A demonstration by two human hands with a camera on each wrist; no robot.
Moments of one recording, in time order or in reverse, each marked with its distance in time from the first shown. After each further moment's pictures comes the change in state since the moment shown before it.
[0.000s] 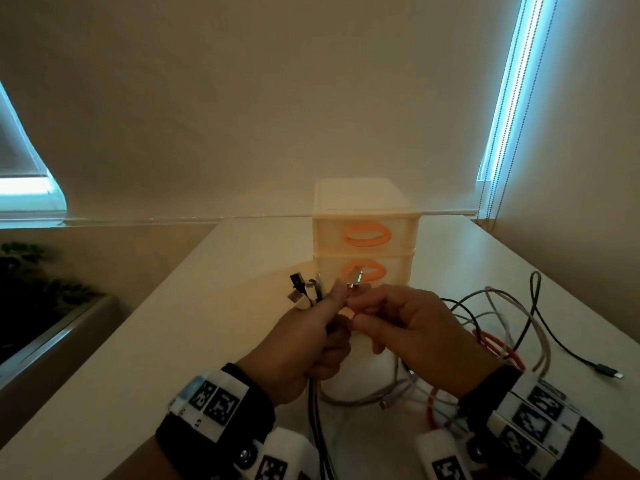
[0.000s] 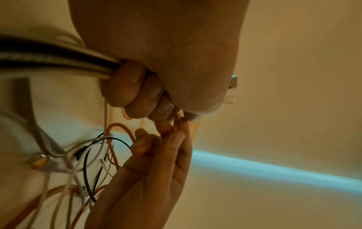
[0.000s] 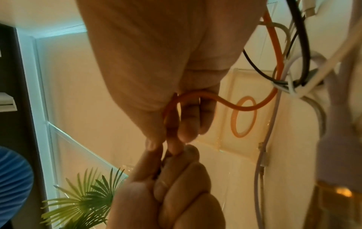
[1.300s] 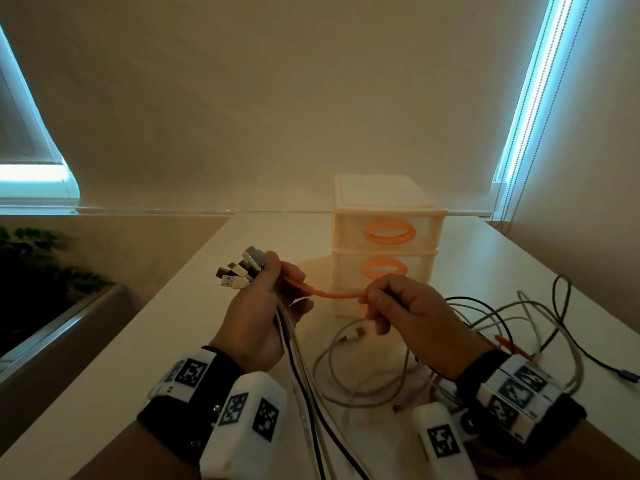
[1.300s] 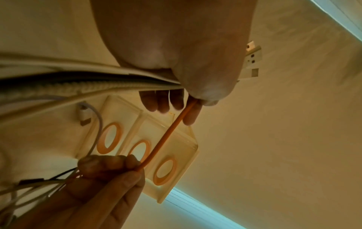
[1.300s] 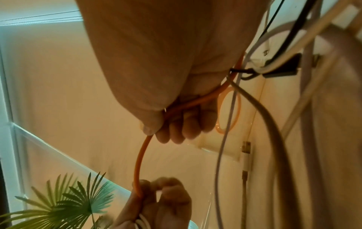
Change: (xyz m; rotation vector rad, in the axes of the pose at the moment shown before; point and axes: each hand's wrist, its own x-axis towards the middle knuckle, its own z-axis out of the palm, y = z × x) left_hand 0.008 0.003 -0.064 -0.453 0.359 0.323; right_hand 0.031 0.026 0.013 -0.074 0.034 0.074
